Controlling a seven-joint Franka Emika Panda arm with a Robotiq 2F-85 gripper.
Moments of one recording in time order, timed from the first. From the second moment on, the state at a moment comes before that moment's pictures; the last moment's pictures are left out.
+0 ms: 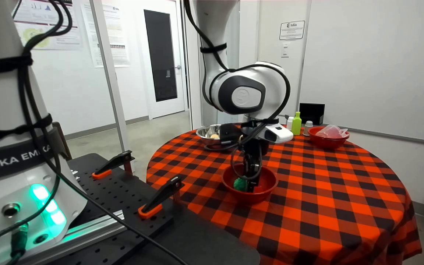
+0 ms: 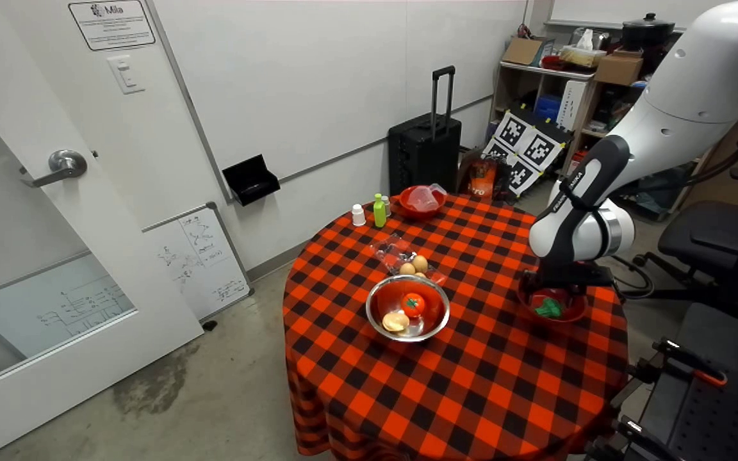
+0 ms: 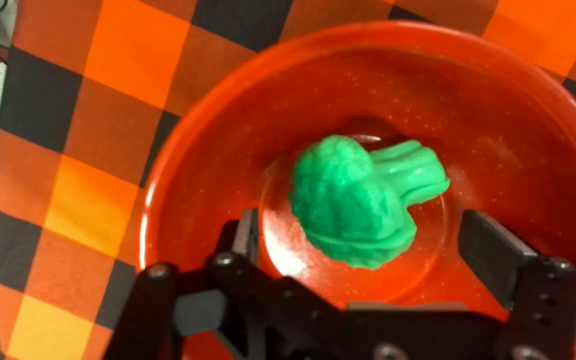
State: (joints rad) arm -0.24 0.69 -0.10 -2.28 0.27 2.82 0.35
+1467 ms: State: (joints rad) arm -0.28 0.64 -0.07 -2.29 0.38 2.79 0.31
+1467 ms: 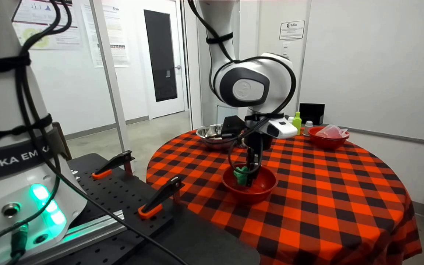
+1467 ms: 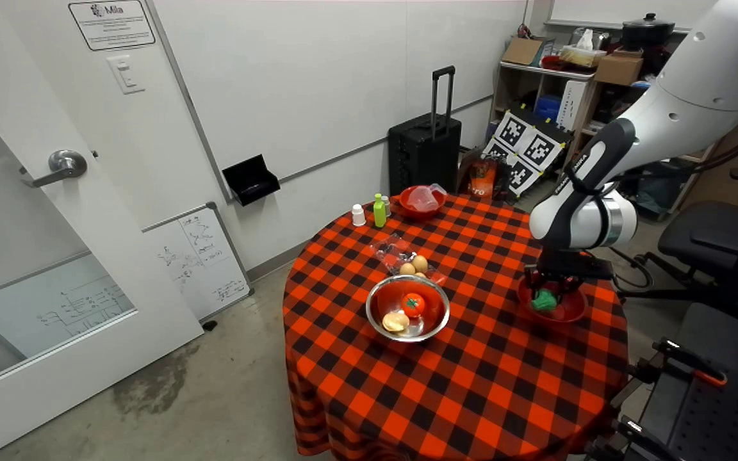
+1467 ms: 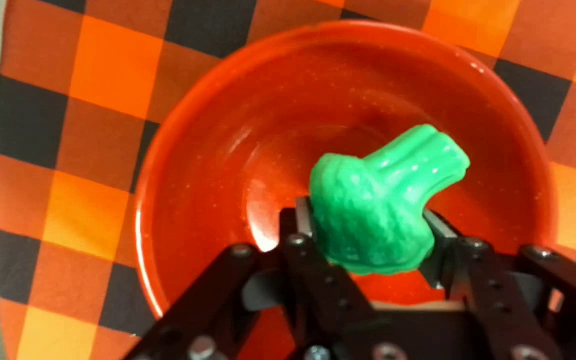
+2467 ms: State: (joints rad) arm -0.19 0.22 0.05 -2.61 0.39 2.84 0.18
